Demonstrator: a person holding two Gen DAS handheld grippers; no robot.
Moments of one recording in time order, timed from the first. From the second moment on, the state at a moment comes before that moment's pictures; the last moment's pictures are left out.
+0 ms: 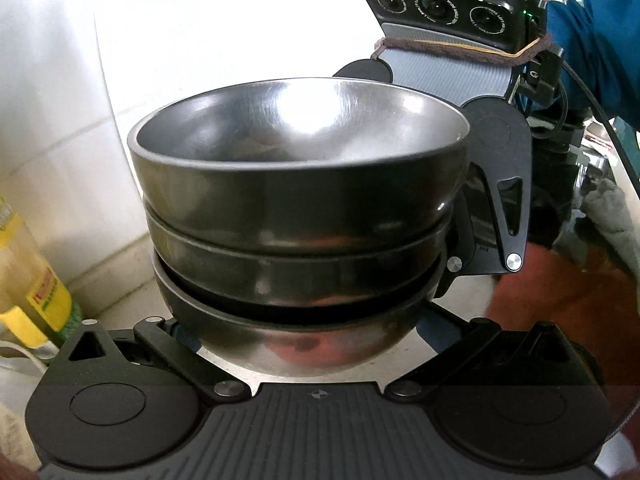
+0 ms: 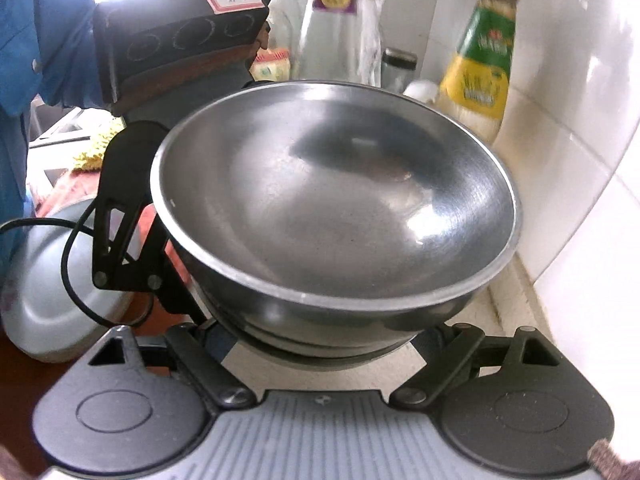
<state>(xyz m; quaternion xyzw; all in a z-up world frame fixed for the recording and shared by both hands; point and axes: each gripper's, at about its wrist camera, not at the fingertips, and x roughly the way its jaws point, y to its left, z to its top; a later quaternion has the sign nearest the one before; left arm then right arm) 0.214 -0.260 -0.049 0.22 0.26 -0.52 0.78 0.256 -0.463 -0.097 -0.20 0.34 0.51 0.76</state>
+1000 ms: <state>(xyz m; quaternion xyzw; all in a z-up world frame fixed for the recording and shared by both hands) 0.082 -0.232 -0.031 0.23 0.25 -0.49 0.80 0.131 -0.394 -0.036 -0.24 0.36 0.49 0.76</state>
